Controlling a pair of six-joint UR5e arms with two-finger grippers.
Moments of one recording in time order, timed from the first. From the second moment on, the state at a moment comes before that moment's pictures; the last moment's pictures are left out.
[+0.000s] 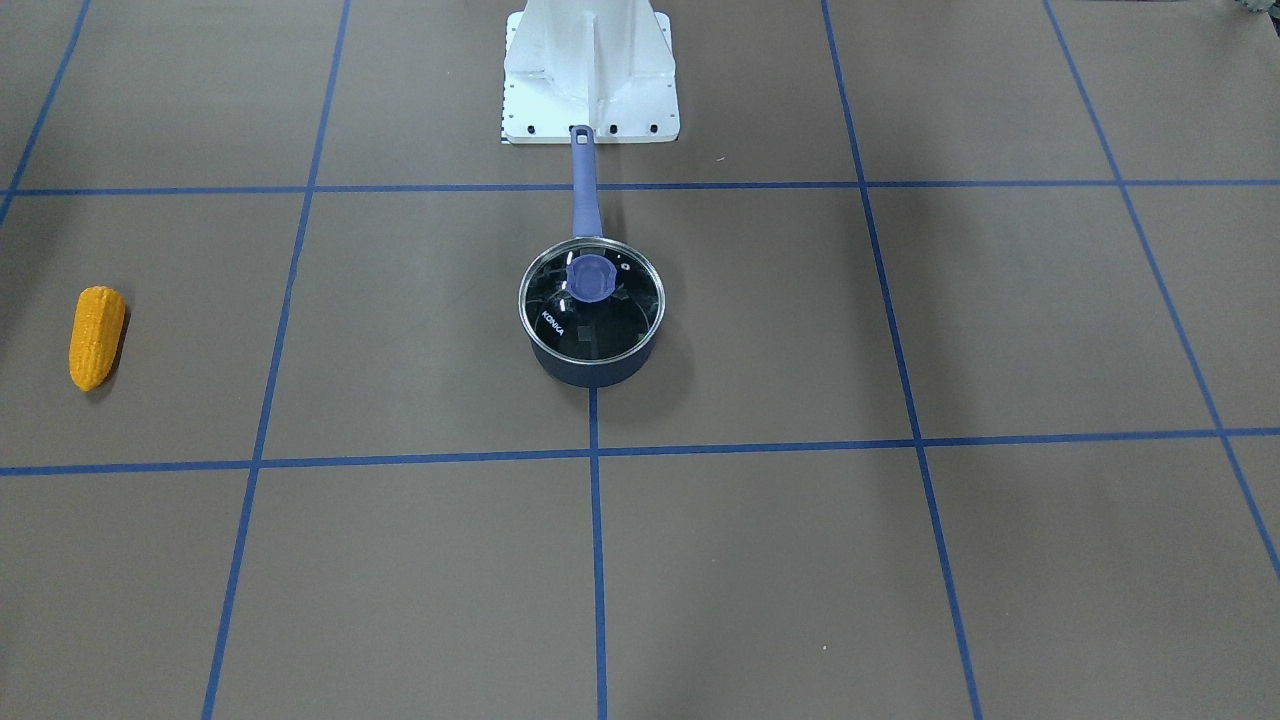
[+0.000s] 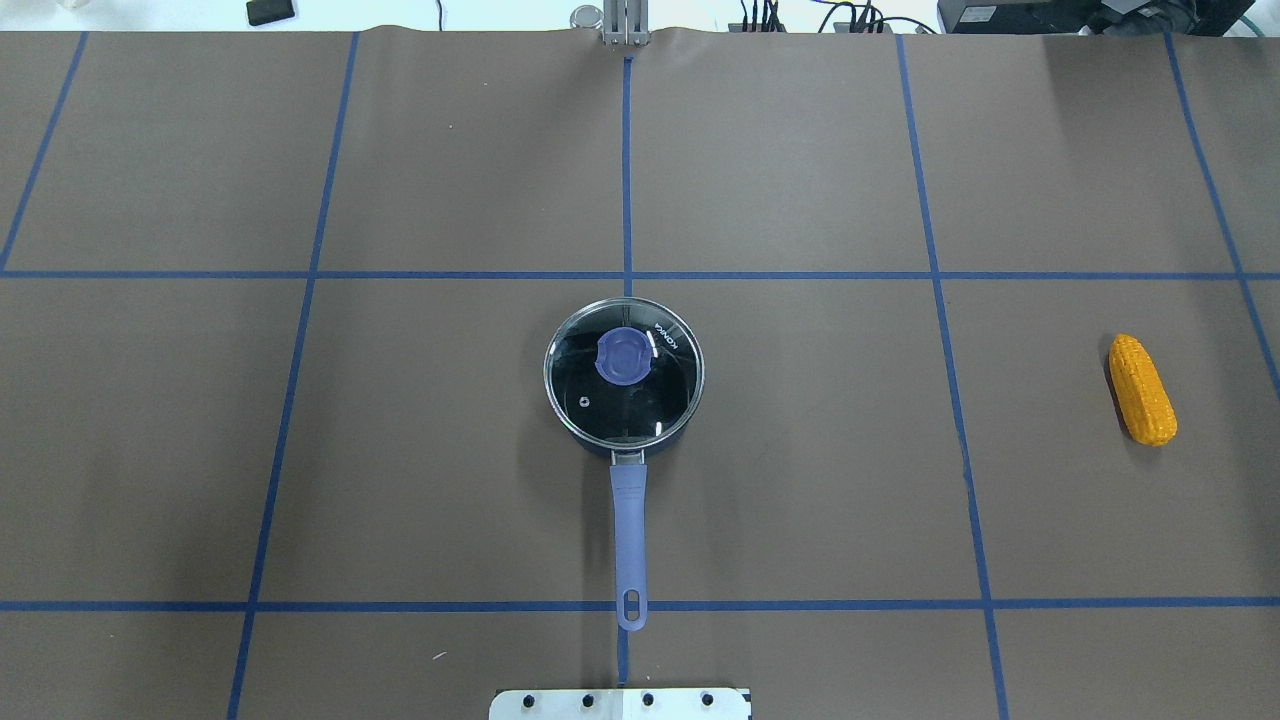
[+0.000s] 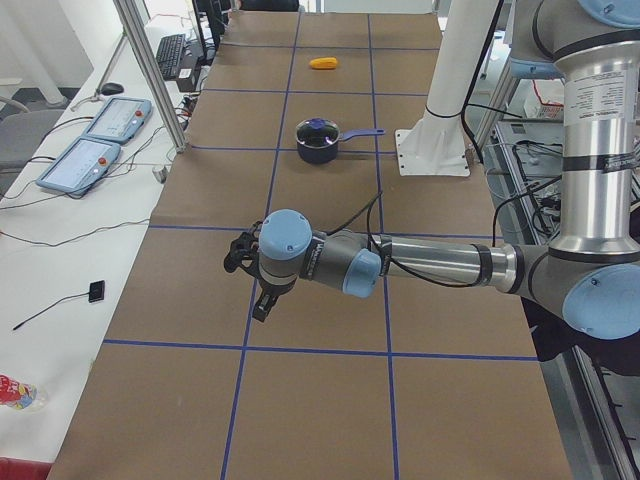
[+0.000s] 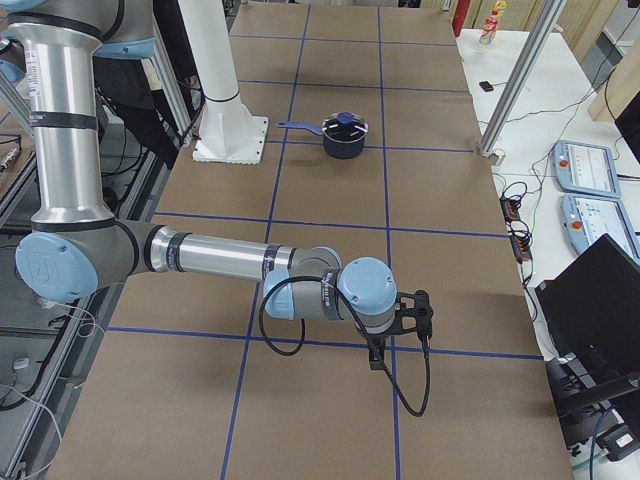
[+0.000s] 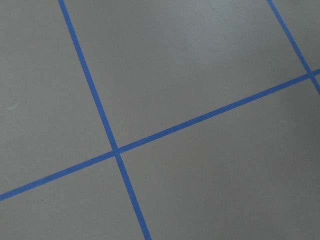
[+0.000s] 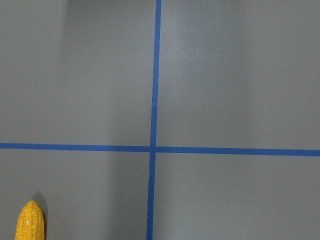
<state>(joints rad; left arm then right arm) -1.57 -1.49 -1.73 -1.83 -2.48 0.13 1.72 -1.56 1.51 -1.41 2.46 -0.03</state>
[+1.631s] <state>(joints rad) -1.15 -1.85 -2.02 -1.62 -2.38 -0.76 1.36 -1.49 1.57 -1.21 2.43 0.41</state>
